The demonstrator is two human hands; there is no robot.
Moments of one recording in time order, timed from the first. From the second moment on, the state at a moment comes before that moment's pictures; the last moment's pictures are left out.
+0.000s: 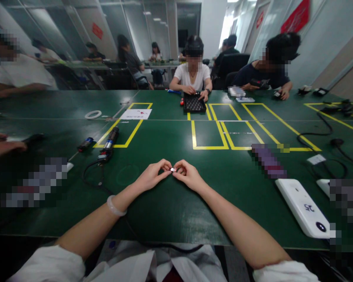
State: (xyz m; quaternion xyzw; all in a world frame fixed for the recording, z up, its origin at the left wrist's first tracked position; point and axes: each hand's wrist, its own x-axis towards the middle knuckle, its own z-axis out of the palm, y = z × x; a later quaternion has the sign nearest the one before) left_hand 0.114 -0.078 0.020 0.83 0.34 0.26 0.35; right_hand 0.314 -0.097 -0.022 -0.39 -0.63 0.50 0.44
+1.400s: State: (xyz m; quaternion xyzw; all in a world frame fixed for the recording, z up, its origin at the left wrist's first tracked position) left_hand -0.050 0.002 0.020 0.63 0.78 0.04 0.00; right_hand 0.315 -0.097 -0.015 -0.46 -0.68 0.40 0.41
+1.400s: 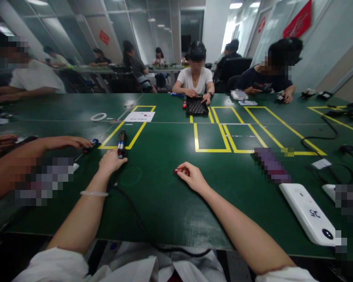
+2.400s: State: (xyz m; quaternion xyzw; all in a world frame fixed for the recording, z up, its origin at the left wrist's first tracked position) left_hand 0.124 -0.086 0.015 0.86 0.48 0.13 0.08; right_hand 0.311 -0.092 -0.023 -0.48 -0.71 0.31 0.41
